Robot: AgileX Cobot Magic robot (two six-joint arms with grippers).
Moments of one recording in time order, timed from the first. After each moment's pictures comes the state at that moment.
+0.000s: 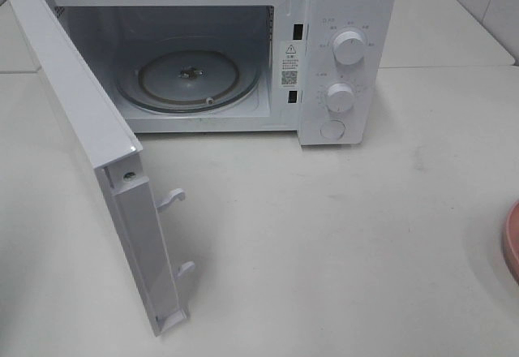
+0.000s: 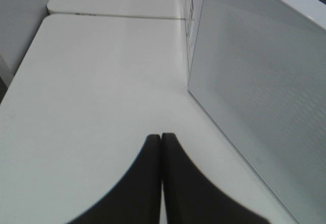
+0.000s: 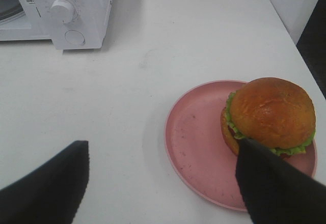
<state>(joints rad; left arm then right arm) 0.09 0.56 -0.51 -0.15 0.54 0.12 0.07 0.00 -0.51 -0.09 1.04 0.12</state>
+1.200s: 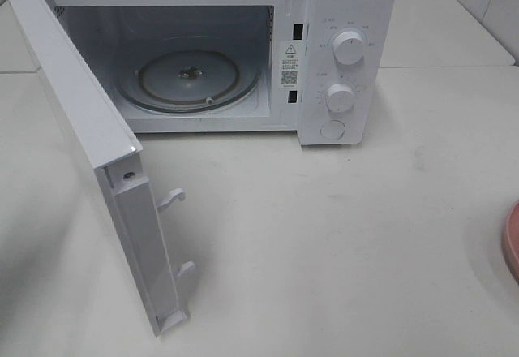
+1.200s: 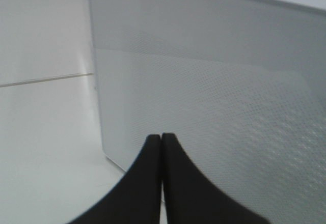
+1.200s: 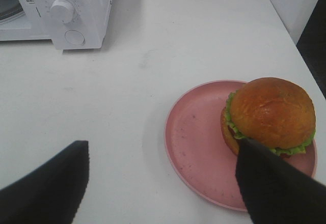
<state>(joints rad) 0.09 1.25 -0.18 0.58 -0.83 -0.37 0.07 0.00 -0.51 -0.09 1.04 0.12</state>
